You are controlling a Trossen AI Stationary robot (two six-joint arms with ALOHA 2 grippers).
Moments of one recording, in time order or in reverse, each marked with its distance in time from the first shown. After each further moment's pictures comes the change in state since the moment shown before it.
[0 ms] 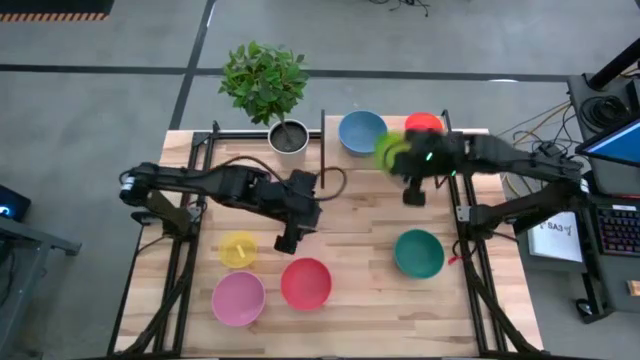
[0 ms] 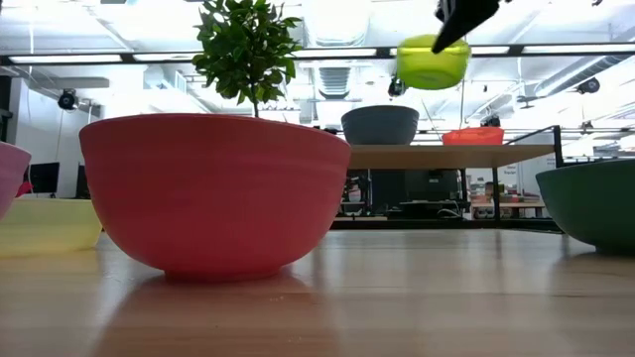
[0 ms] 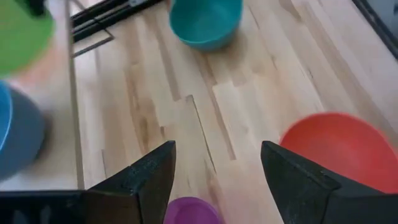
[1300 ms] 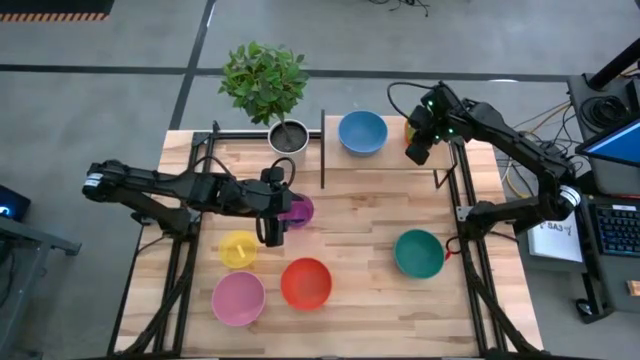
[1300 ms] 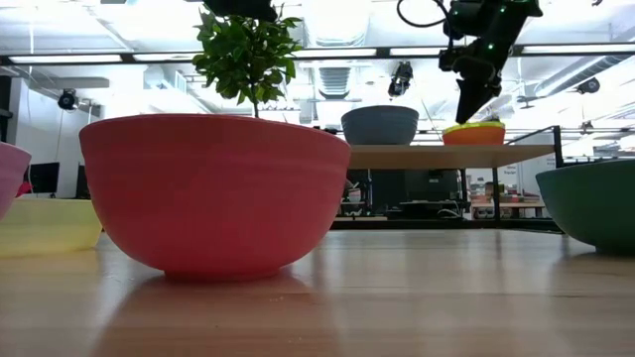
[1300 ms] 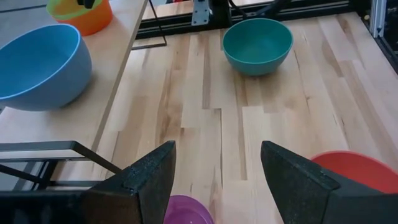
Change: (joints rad) left arm 0.000 -0.344 -0.536 0.424 -0.138 -0.228; right arm -0.640 0.084 -0.097 0.012 -0.144 -0.025
